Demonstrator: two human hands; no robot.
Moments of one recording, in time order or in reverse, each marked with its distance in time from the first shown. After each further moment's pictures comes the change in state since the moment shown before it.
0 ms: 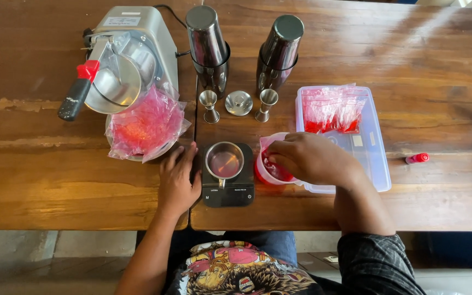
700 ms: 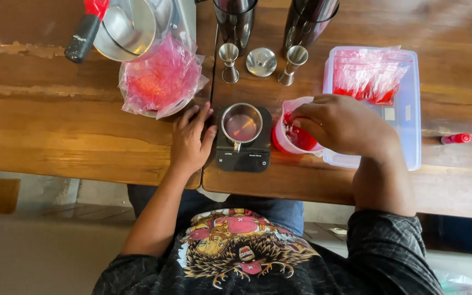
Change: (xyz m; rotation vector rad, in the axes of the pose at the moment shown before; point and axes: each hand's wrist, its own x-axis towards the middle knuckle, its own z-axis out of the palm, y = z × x) left_hand -0.001 -0.014 0.013 -0.121 0.106 0.039; right_hand -0.002 0.005 0.006 -0.054 0.125 -0.010
